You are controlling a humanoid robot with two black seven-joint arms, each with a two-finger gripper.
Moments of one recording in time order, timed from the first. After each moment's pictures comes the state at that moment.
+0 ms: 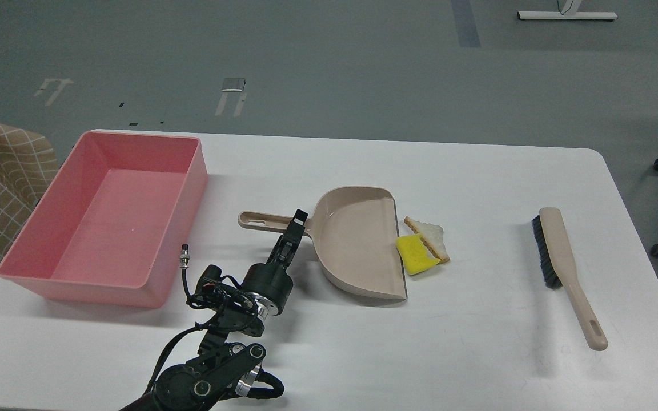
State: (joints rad) left arm -0.24 -0.04 -0.71 -0.95 1.25 0.49 -0.42; right arm -0.14 -0.42 2.02 1.63 -1.17 0.49 0.24
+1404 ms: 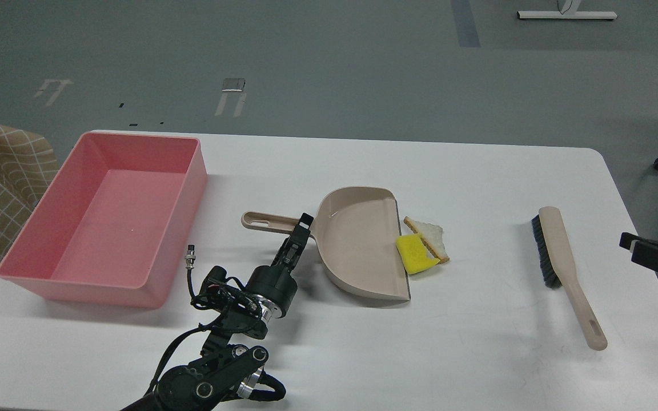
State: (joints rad) left arm -0.24 -0.04 -0.71 -0.95 1.25 0.49 -0.42; right arm -0.12 -0.99 1.44 1.62 -1.86 0.49 0.15
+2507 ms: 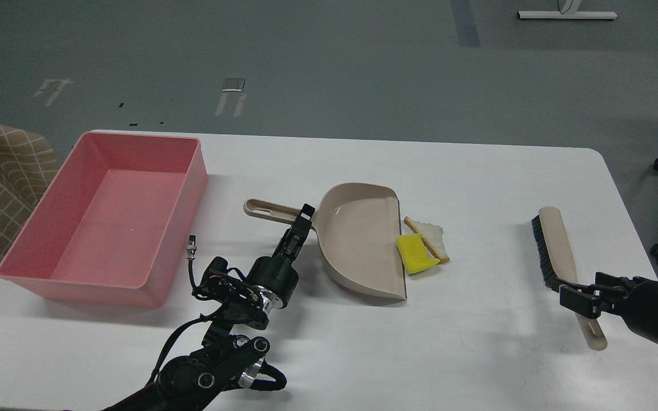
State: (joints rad) left arm -0.27 -0.04 -0.70 -0.94 1.25 0.49 -0.42; right arm -0.06 -0.80 1.24 1.61 -2.05 0.49 0.08
